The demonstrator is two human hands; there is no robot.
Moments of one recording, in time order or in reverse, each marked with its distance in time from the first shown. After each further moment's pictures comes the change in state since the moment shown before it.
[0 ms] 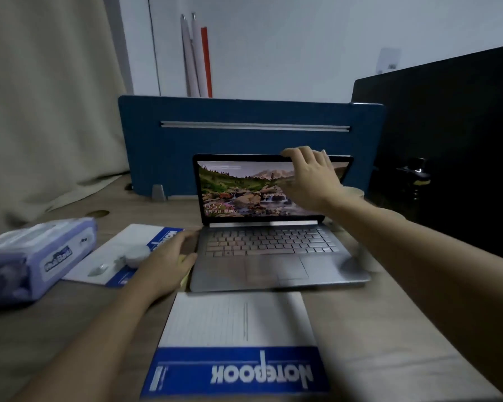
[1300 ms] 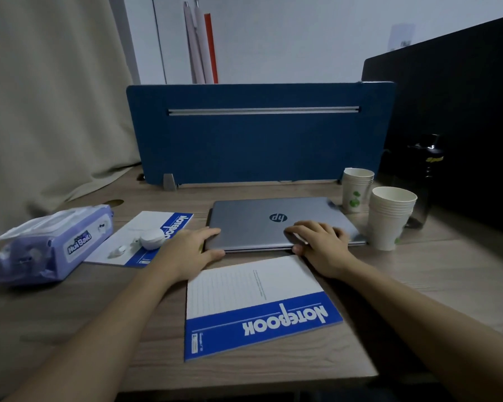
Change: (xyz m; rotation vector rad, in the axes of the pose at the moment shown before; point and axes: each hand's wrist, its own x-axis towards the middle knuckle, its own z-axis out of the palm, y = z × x) left_hand -0.012 0.011 0.004 0.321 -0.118 0.040; right_hand -0.136 0.002 0.080 0.184 -0.356 0.116
